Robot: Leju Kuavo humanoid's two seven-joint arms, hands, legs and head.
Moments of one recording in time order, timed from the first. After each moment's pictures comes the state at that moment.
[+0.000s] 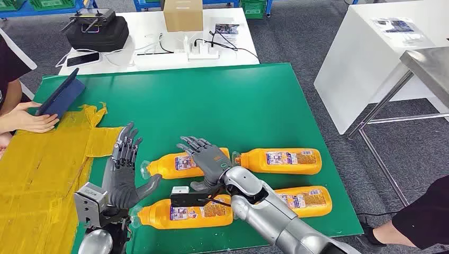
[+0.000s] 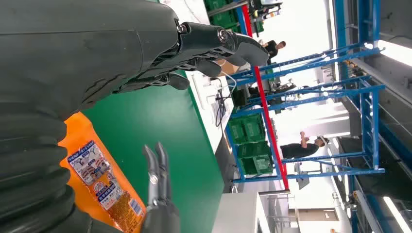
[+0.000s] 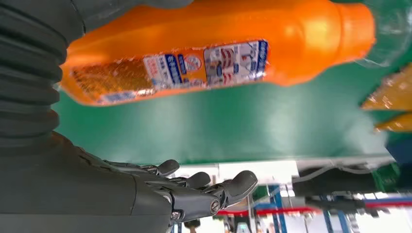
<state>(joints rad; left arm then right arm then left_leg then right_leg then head) -0.03 -0.08 -0.27 -1.57 -0.14 0.07 -0.46 -0.49 0.07 0.73 -0.81 0.99 -0.12 -0.17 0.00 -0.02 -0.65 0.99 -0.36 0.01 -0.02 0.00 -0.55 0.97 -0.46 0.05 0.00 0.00</state>
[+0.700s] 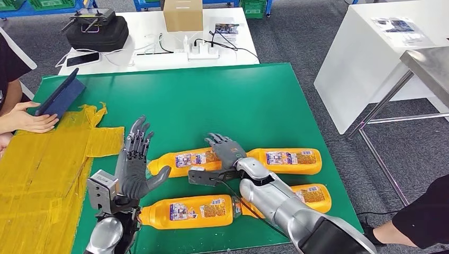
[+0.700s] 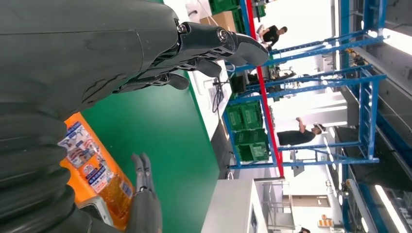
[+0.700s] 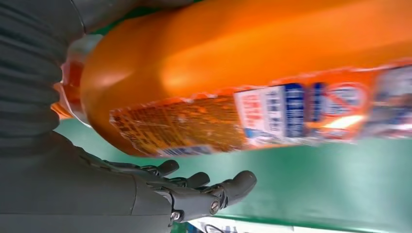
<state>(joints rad) -0.11 -0.08 -0.33 -1.47 -0.08 0.07 -0.48 -0.63 0.09 0.71 -0.44 0.91 -0.15 -0.13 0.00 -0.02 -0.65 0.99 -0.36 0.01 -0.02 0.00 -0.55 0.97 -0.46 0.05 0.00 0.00</state>
